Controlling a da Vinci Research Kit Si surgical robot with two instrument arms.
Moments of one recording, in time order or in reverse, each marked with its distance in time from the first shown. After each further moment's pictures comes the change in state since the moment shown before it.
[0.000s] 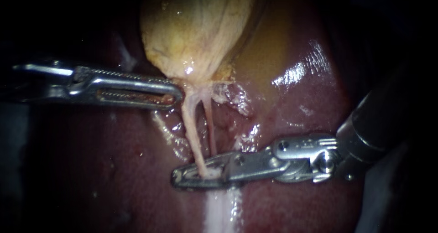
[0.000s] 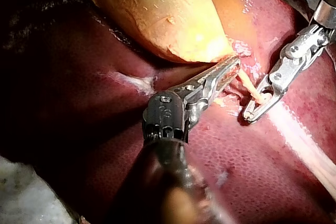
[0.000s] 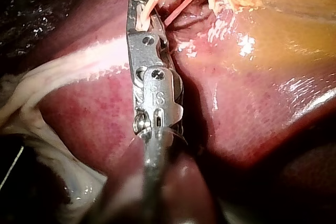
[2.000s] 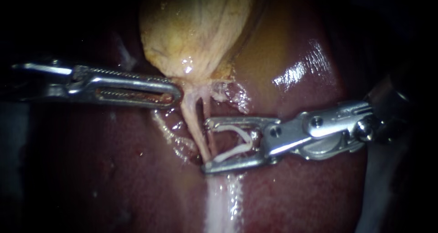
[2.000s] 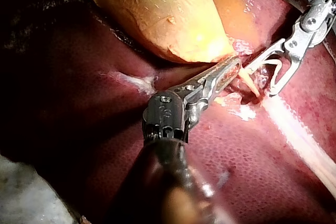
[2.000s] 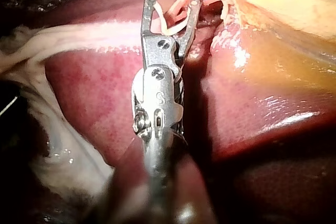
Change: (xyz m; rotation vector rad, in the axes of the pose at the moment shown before) right arm 0.004 0.000 -0.005 -0.123 0.077 -0.165; left arm 0.000 0.000 0.000 -0.003 -0.001 0.001
